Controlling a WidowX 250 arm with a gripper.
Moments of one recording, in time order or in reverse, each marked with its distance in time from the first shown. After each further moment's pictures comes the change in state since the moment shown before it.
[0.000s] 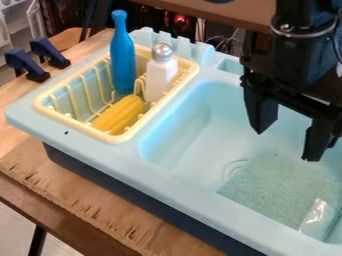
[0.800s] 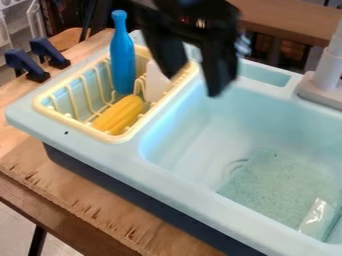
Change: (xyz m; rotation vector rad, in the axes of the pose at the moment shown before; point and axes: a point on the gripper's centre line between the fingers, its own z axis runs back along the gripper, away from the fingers) arm -0.041 0.074 0.067 -0.027 -0.094 0.092
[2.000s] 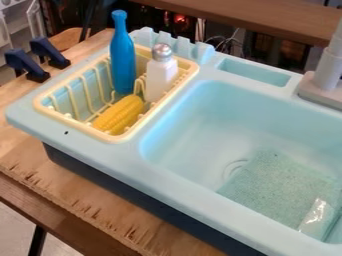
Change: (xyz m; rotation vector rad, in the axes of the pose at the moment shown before) arm 0.021 0.154 0.031 0.136 0.187 0.190
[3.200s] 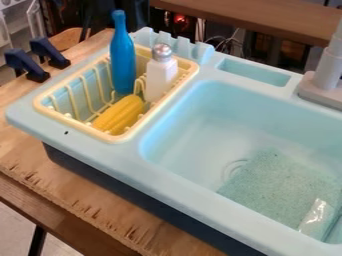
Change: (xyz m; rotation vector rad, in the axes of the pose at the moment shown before) arm 0.034 -0.016 -0.039 -0.076 -0.034 -0.039
